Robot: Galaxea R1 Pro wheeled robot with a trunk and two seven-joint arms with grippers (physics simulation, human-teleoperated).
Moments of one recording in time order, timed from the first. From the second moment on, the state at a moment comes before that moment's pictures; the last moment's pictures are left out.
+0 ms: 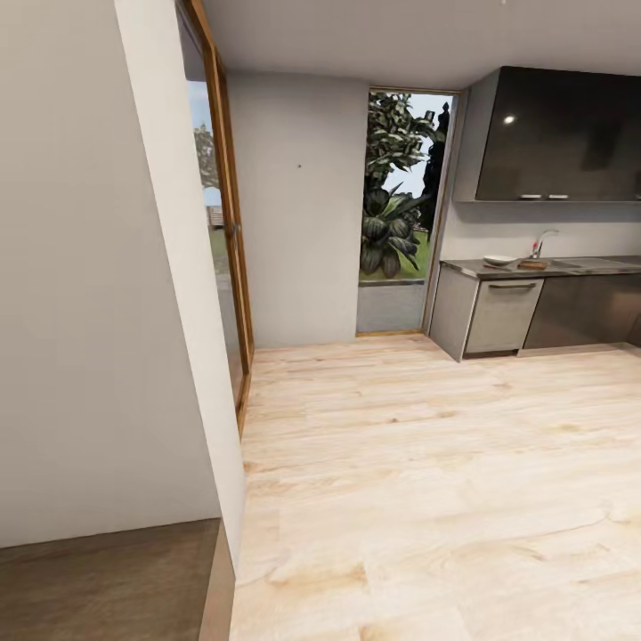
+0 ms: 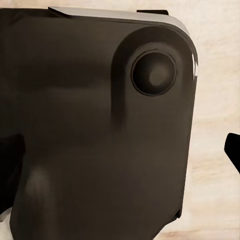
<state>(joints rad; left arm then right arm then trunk) 0.00 0.02 0.00 0.00 0.00 0.00 0.00 -0.01 0.02 0.00 -0.04 0.00 -0.01 0.00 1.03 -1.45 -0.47</state>
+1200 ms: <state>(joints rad) 0.00 0.02 0.00 -0.01 0.00 -0.03 0.00 -0.01 0.03 0.00 -0.04 0.00 -0.05 0.01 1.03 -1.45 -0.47</state>
